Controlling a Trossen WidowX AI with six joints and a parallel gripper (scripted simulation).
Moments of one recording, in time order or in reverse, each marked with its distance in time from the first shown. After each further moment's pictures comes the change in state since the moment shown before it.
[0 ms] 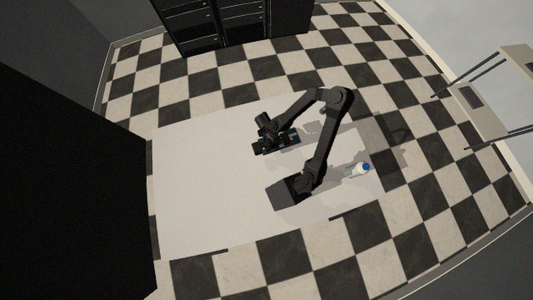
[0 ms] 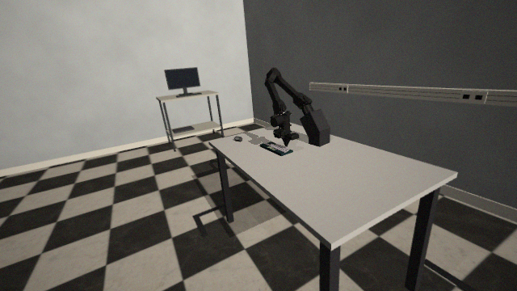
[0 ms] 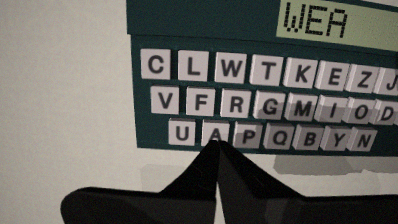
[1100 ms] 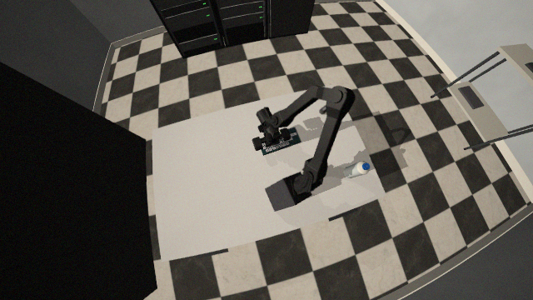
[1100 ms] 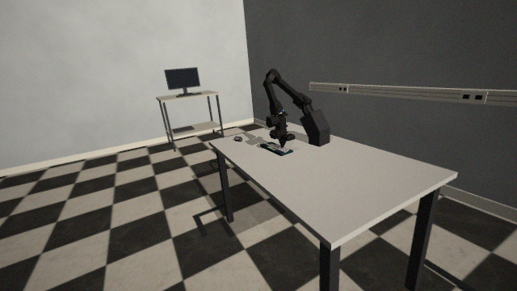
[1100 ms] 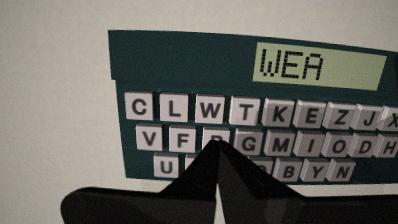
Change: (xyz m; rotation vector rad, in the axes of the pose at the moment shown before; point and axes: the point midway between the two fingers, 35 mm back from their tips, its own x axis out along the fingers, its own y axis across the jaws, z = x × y) arm 0.002 -0.010 0.023 0.004 -0.010 0.003
